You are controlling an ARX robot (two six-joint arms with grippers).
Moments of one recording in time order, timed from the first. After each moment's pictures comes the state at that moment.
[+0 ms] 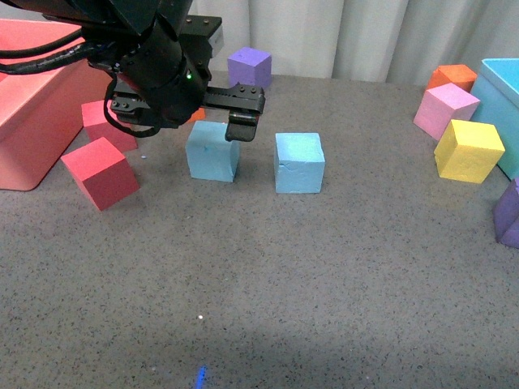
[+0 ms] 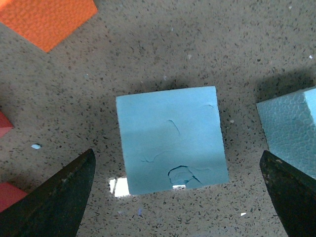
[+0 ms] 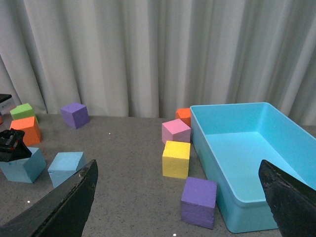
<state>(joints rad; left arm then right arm) -0.32 2.22 1.44 -0.12 -0.05 -0.05 0.00 0.00 0.00 0.00 0.00 0.00</state>
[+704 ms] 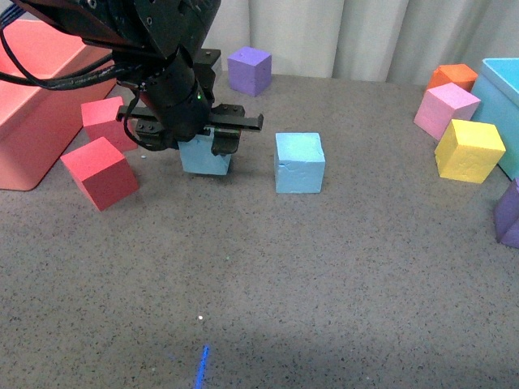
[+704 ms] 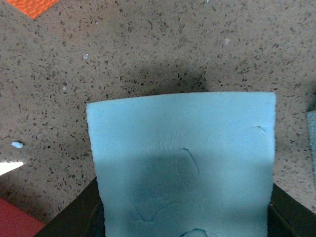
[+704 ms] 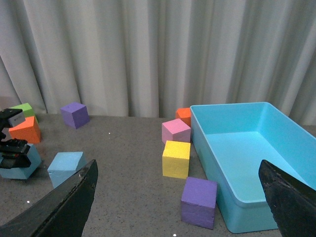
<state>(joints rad) -0.32 2.36 1.60 -0.24 -0.08 -0.13 0.00 0.00 0.00 0.00 0.00 0.00</state>
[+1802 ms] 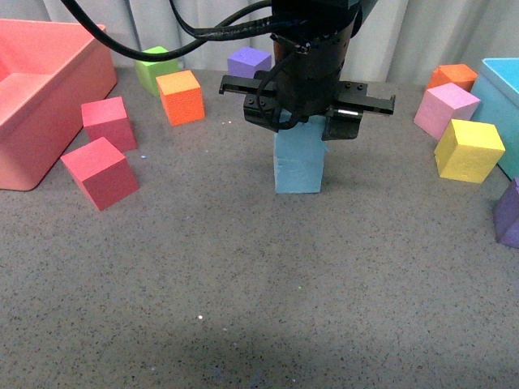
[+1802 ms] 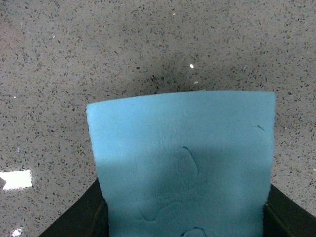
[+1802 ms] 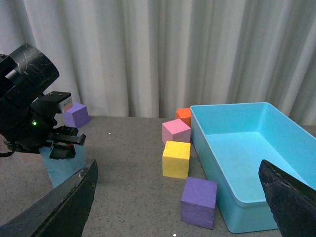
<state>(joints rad) -0.59 2.39 1.87 -0.48 -0.23 -0.31 0.00 0.00 0.00 0.00 0.00 0.00</state>
